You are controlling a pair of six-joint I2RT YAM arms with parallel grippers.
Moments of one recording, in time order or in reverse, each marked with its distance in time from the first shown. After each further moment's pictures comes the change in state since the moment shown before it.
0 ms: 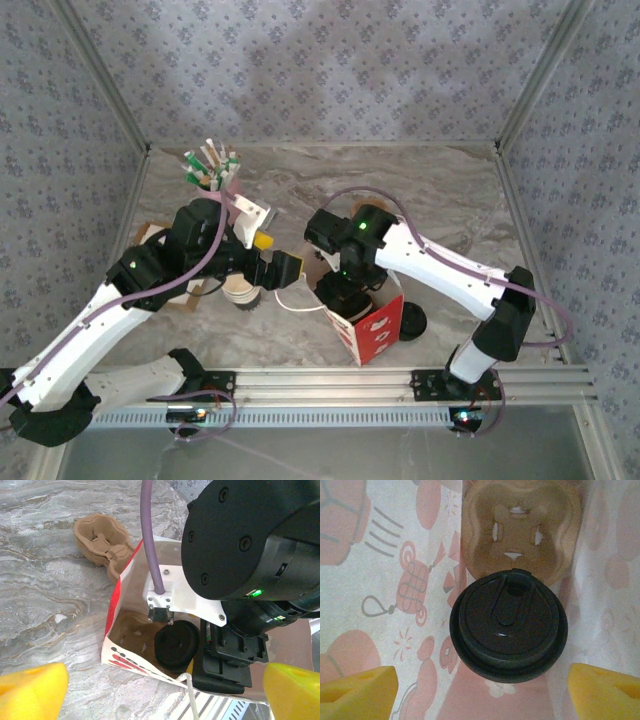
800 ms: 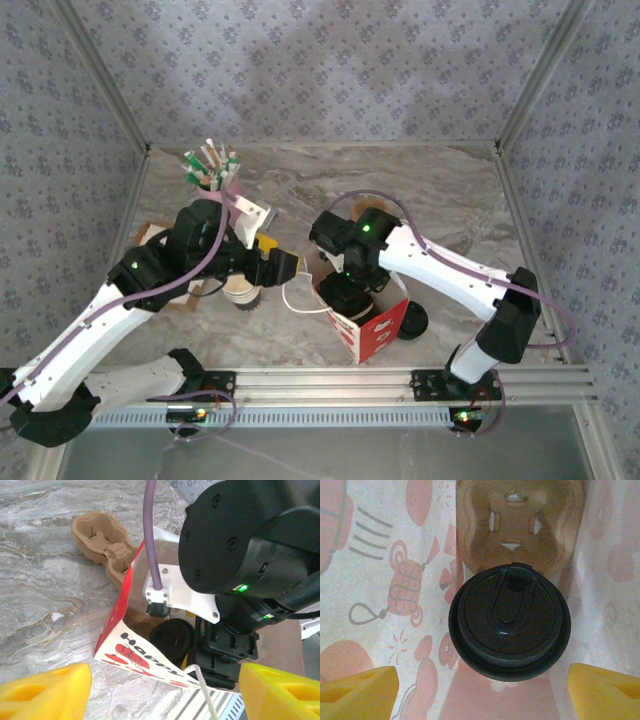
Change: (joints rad) left arm 0.000 -0.003 -0.024 0.016 0.006 -0.024; right arm -0.025 -0.026 -0.073 0.056 -0.008 0.009
